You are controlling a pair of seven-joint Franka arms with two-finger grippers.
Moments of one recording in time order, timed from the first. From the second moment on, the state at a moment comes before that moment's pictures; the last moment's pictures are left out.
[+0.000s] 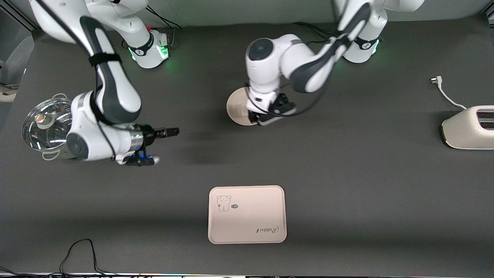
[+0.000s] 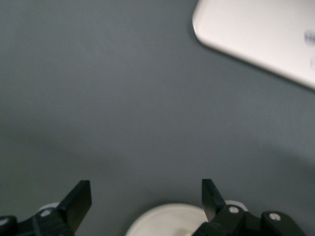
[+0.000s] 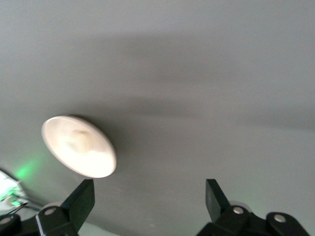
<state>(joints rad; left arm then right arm) -0.32 0.33 -0.48 -1.82 0.33 2.11 -1.38 0.34 0.28 -0.08 -1.89 0.47 1.79 0.08</state>
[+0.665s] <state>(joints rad) 0.05 0.25 -0.47 -1.53 0.19 1.74 -0.89 0.74 0.16 -0.08 -2.26 0.59 2.41 0.24</state>
